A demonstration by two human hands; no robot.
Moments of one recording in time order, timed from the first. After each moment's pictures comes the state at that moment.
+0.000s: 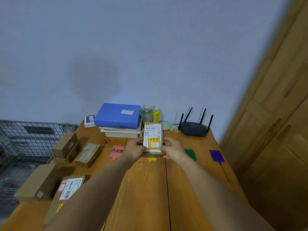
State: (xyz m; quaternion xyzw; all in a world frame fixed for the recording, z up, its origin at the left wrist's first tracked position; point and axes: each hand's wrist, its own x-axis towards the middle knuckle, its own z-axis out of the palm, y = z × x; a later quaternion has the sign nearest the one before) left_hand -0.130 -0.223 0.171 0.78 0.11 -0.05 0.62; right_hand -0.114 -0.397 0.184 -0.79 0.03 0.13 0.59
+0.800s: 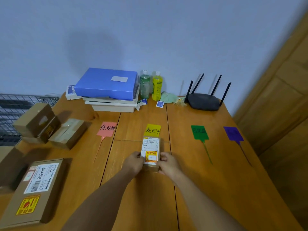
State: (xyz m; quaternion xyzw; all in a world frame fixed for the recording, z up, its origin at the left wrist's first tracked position) left_hand -0.086 -0.227 -0.074 0.81 0.20 -0.14 0.53; right_hand -0.072 -0.385 -0.085 -0.79 0.14 0.21 0.56
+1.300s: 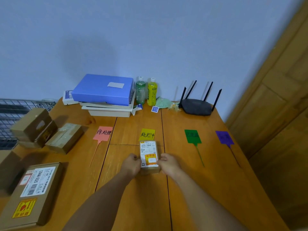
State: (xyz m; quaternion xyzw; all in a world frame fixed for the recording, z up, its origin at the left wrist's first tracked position) left_hand -0.090 -0.241 -0.055 0.82 0.22 -0.14 0.50; right_hand -0.071 -0.406 -0.055 -0.83 0.12 0.22 0.50
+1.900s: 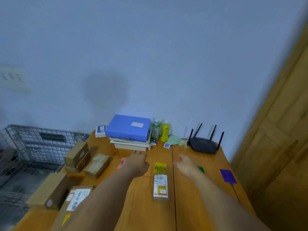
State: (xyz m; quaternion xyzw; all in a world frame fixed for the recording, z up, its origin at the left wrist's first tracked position) left_hand -0.120 -0.189 0.173 0.99 0.01 -0.05 0.13; right_hand -0.085 -0.412 0.172 -0.93 0.01 0.14 0.33
